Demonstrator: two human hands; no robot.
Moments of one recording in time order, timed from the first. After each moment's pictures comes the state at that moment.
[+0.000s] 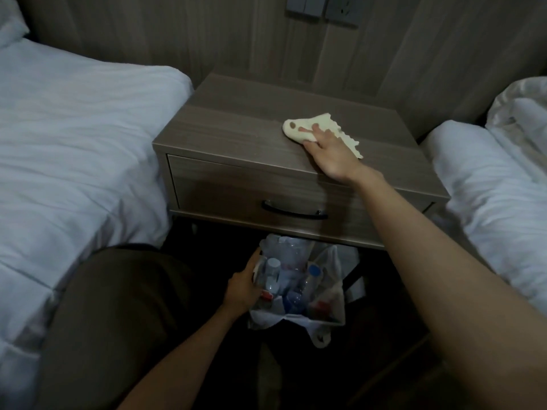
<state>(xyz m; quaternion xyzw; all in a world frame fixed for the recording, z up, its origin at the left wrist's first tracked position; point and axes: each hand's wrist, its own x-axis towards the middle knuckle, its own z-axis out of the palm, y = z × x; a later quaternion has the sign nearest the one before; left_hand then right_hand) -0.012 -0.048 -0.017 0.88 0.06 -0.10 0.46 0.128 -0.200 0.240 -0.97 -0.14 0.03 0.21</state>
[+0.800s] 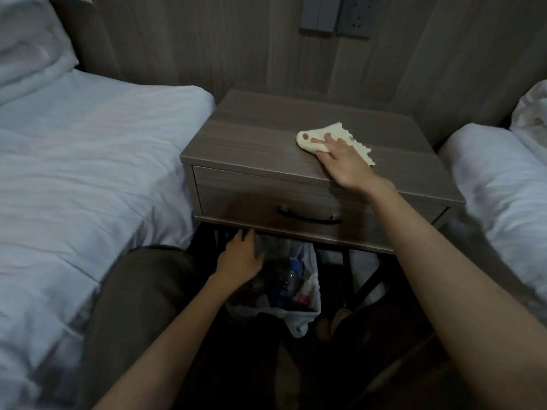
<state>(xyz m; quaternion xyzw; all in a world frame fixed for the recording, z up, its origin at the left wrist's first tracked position) -0.001 -0.005 0.094 0.95 0.05 -0.12 0.28 0.126 -0.204 0.236 -0.96 -0.17 0.02 0.21</state>
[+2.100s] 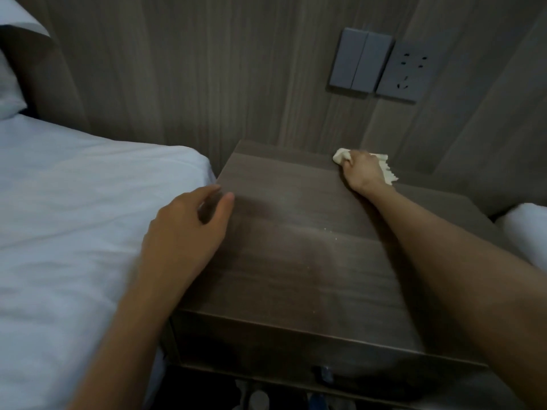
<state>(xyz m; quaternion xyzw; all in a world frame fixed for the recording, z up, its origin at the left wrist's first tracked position) 0.172 0.102 0.219 0.89 0.12 0.20 0.38 0.405 -0.160 0.224 -0.98 -0.03 -0.14 0.15</state>
